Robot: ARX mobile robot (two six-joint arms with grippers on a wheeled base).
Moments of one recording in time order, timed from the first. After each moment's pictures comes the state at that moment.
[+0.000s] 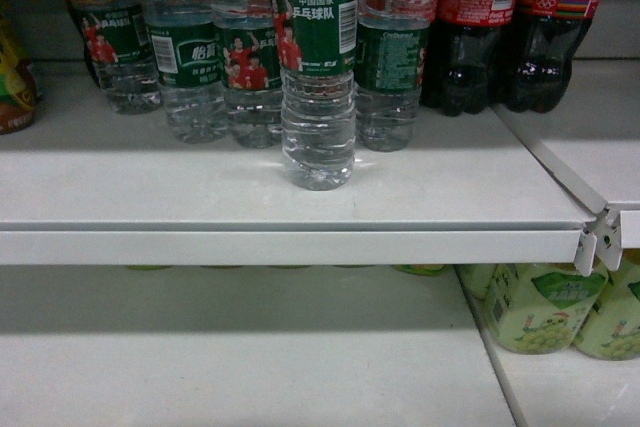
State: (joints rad) left arm 0.00 0.01 0.01 0.00 0.00 0.00; right arm -0.03 0.55 0.32 0.26 0.14 0.05
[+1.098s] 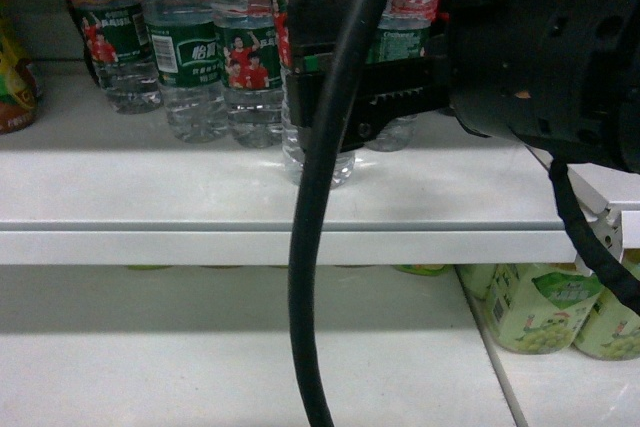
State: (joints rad) left arm 0.00 0.01 0.01 0.00 0.00 0.00; right arm 0.53 1.60 0.75 0.67 0.03 0.06
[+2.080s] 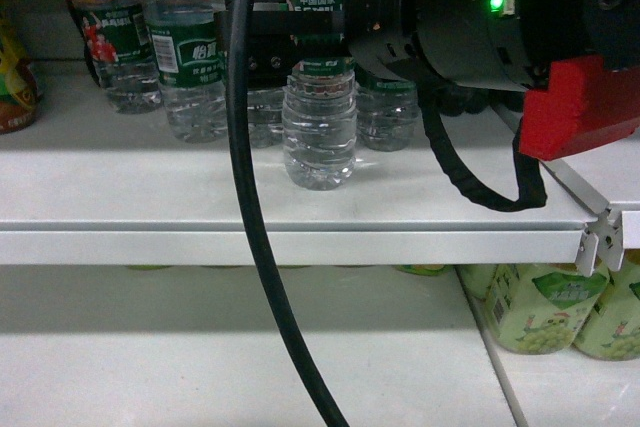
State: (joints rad) left arm 0.00 0.01 0.01 0.00 0.00 0.00; right arm 0.56 1.80 1.05 0.51 0.14 0.13
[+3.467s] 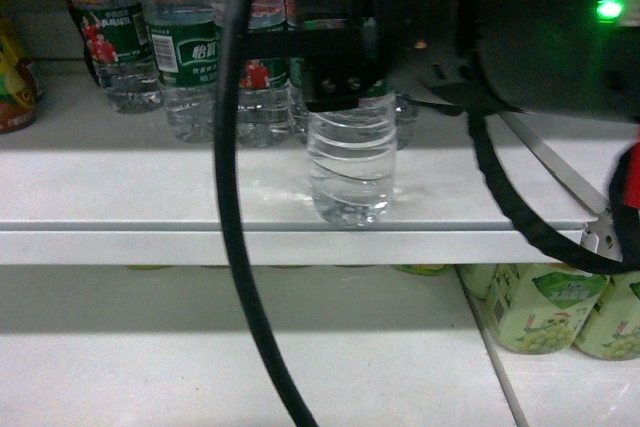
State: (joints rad) left arm 0.00 0.01 0.01 0.00 0.00 0.00; right arm 0.57 1.65 0.90 0.48 0.18 0.12
